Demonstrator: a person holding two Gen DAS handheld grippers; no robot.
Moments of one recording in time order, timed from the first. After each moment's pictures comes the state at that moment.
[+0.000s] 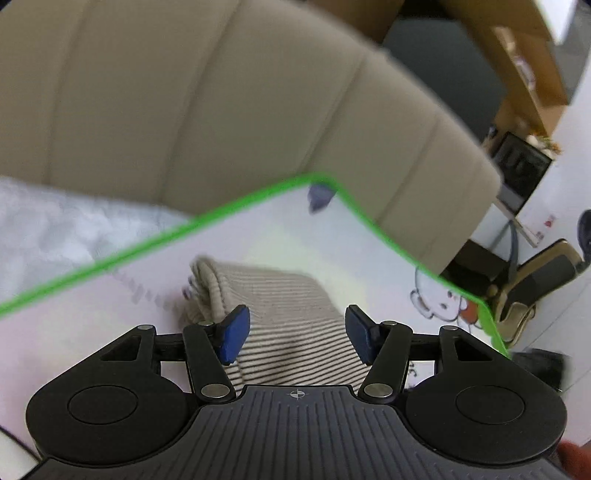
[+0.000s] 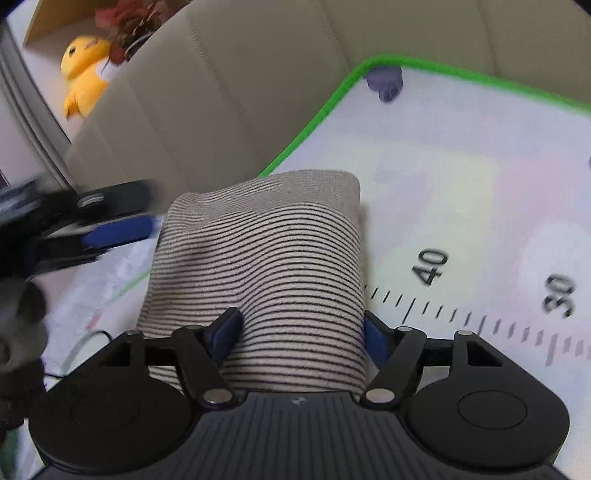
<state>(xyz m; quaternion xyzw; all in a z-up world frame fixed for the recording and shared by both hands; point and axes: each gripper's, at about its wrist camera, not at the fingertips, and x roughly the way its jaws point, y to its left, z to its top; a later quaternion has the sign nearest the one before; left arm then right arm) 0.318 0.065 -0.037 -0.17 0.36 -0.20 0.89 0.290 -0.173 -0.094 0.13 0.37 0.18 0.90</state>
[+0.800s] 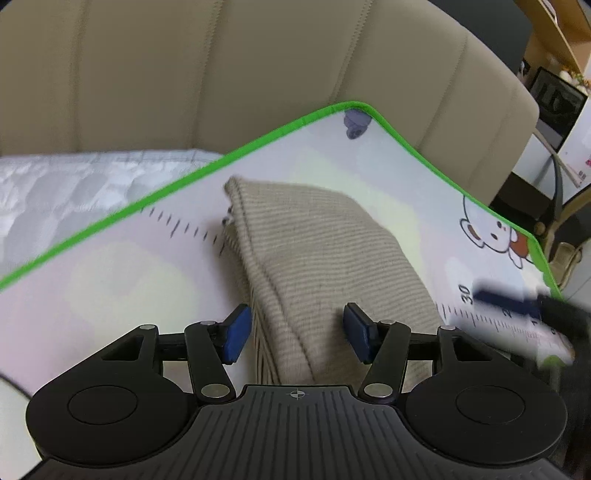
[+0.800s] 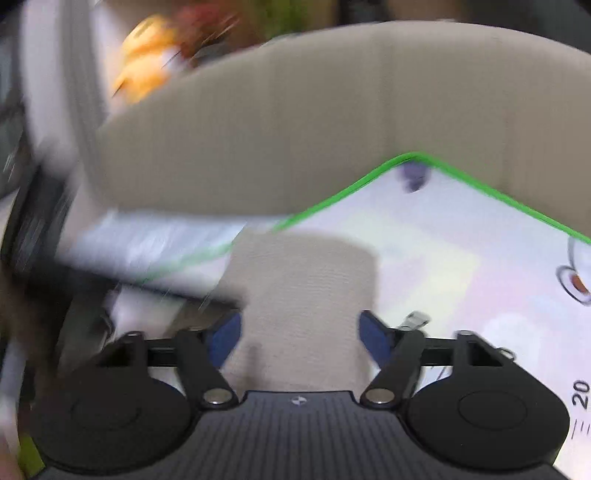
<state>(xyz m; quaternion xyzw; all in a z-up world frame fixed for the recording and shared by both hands) 0.280 0.061 -0.042 -0.09 0.42 -0.17 0.89 0.239 -0.179 -0.045 0.06 0.28 0.17 0.94</state>
